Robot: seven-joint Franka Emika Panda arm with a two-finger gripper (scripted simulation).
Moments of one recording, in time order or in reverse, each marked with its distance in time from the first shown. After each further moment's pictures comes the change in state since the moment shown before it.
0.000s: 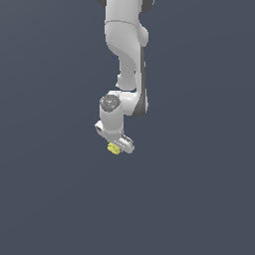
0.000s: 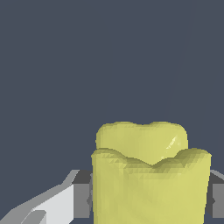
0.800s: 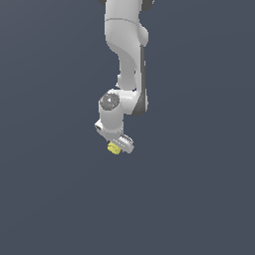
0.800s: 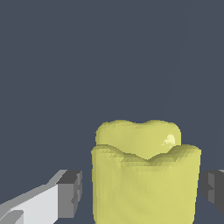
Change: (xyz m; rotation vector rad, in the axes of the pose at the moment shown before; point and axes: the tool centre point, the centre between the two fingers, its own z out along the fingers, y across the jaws) arm 0.000 0.001 -0.005 -0.002 -0.001 0.000
